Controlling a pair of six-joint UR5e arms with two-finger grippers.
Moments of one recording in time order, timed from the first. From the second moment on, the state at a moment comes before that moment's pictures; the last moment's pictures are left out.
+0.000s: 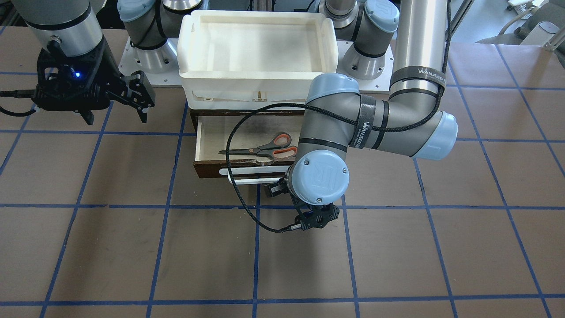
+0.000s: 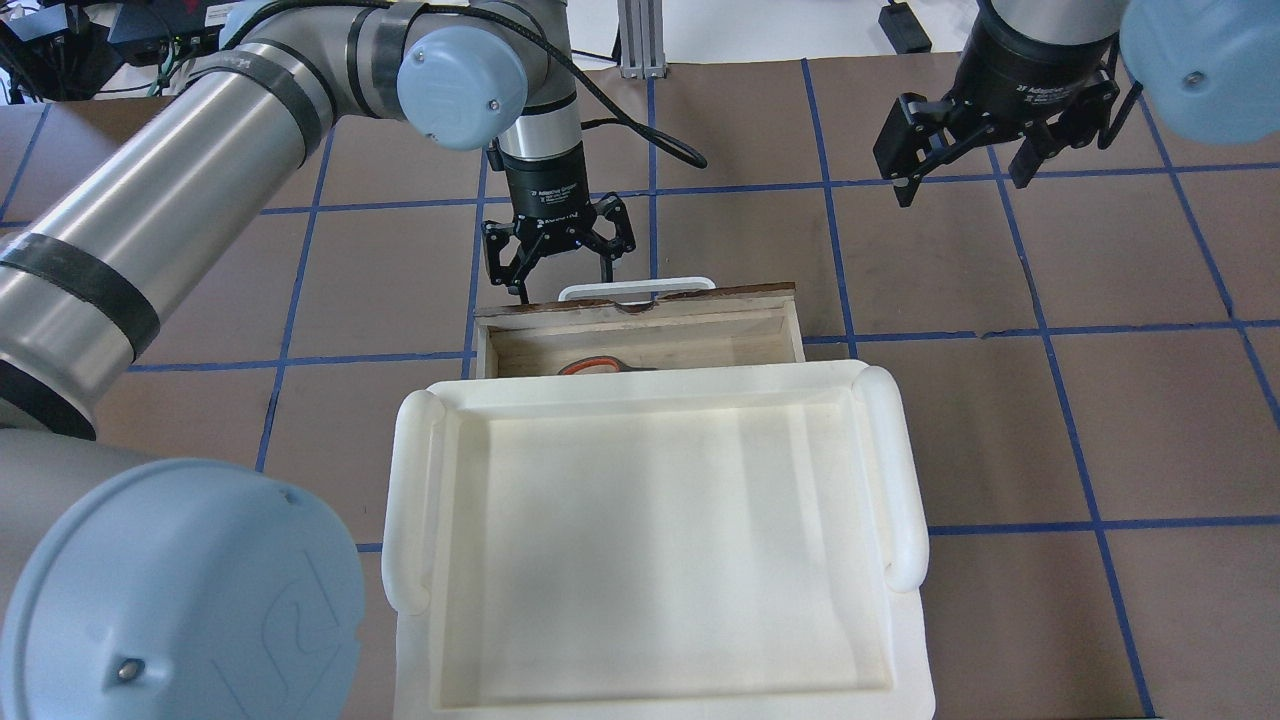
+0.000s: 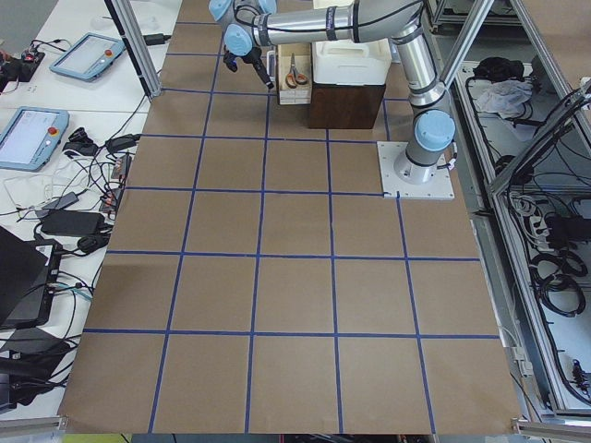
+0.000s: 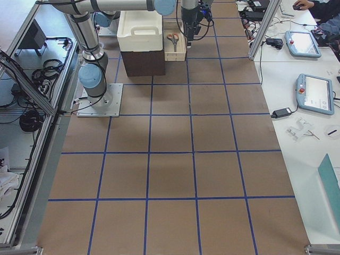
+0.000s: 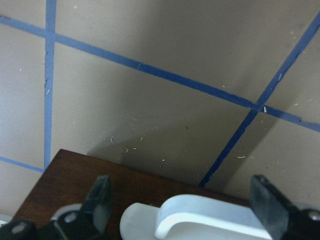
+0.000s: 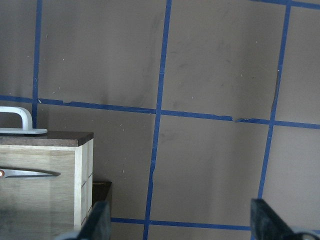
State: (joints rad) left arm -1.79 -2.14 -1.26 -1.75 1.47 -0.55; right arm 1.57 -1.54 1.51 -1.58 -1.61 -0.11
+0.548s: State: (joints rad) left arm -1.79 -2.09 -1.32 -1.79 1.47 -0.55; right arm 1.57 -1.54 1.52 -1.59 -1.61 -0.11
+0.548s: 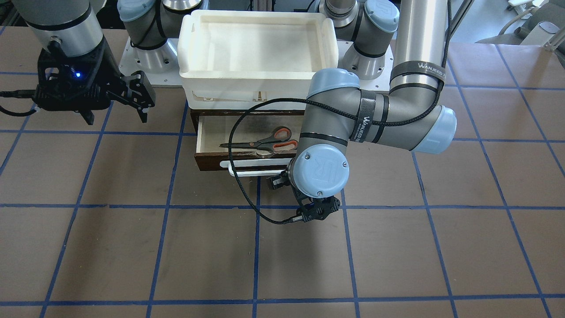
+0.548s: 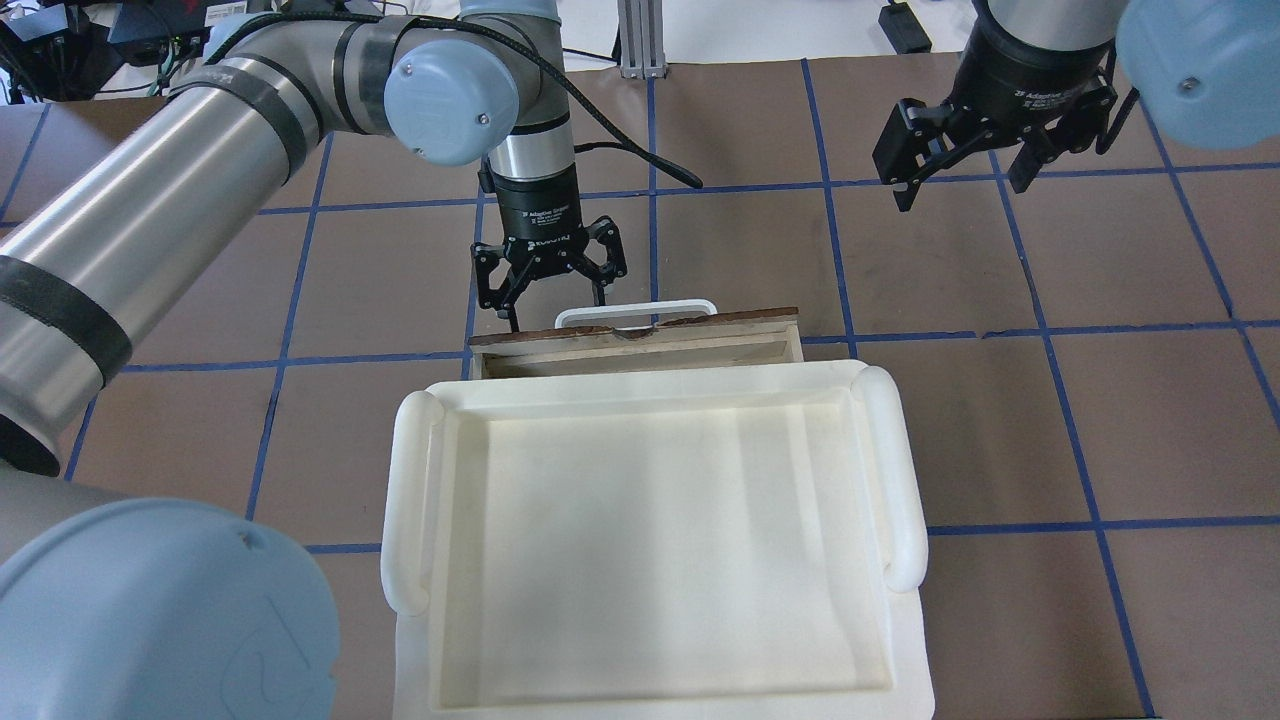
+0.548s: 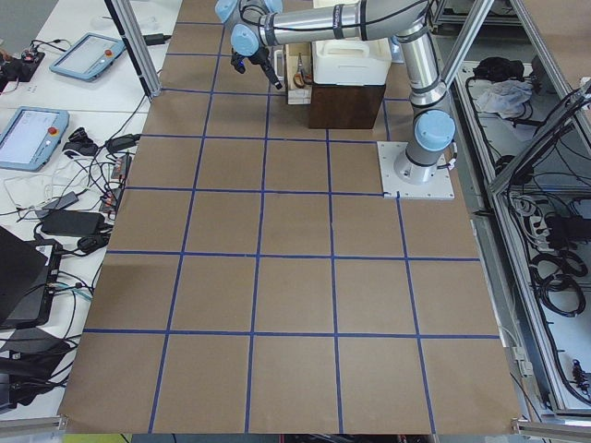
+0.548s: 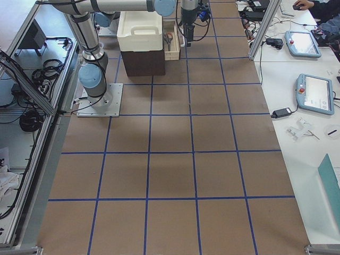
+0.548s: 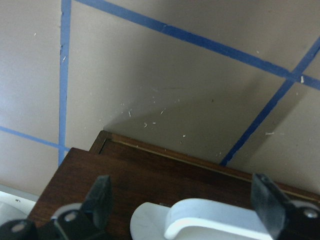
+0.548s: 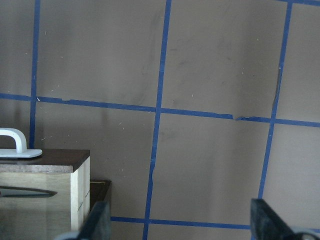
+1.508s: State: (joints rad) left arm -1.80 -2.07 -1.36 -1.83 1.47 -0.55; right arm 1.57 -1.54 1.53 -1.59 -1.62 -0.11
